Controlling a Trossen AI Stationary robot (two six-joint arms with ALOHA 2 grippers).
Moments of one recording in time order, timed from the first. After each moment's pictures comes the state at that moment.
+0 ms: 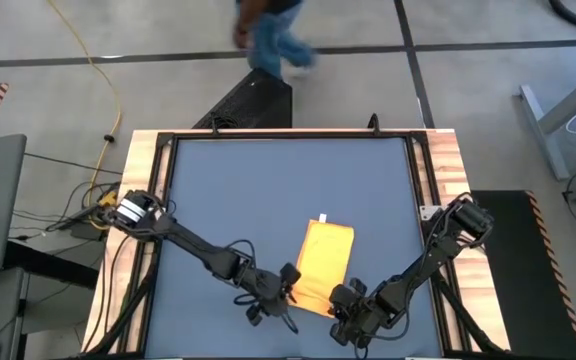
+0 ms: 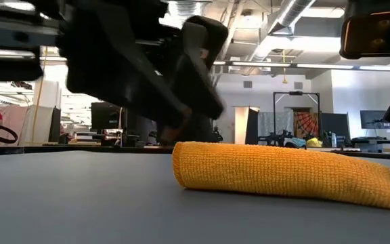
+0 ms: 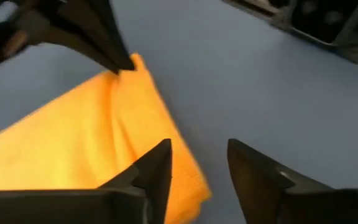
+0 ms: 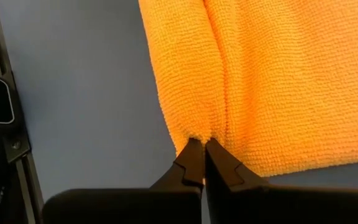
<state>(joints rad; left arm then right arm) -0.43 1.93 1.11 0.15 0.03 0.41 0.78 1.89 1.07 -0.23 0.41 1.26</state>
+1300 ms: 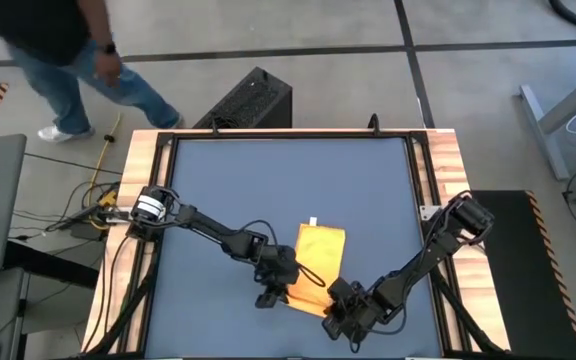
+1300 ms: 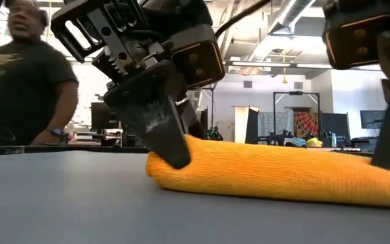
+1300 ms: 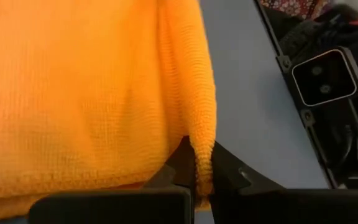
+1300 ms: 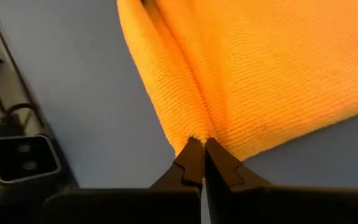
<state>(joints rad) -0.26 2.03 1.12 0.05 0.51 -0.25 0.77 1.87 1.07 -0.21 0.36 1.50</state>
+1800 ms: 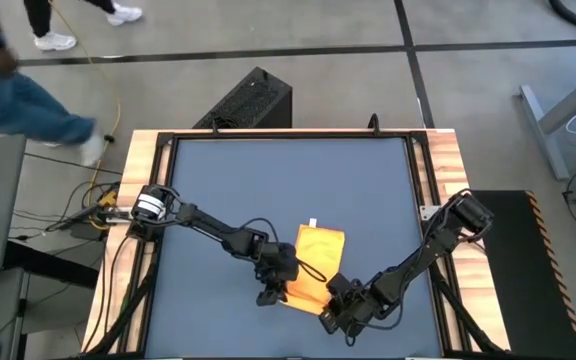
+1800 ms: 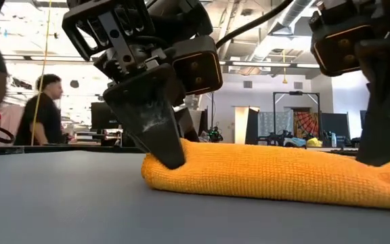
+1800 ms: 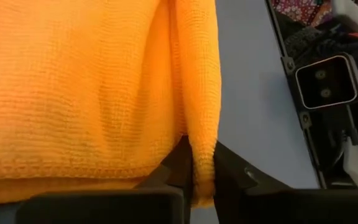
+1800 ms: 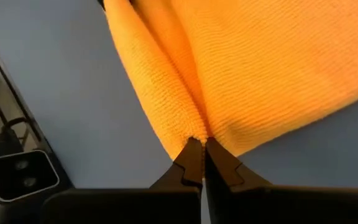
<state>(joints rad) -0.24 2.03 1.11 0.02 0.53 -0.32 0.73 1.85 1.07 -0.24 0.31 1.55</state>
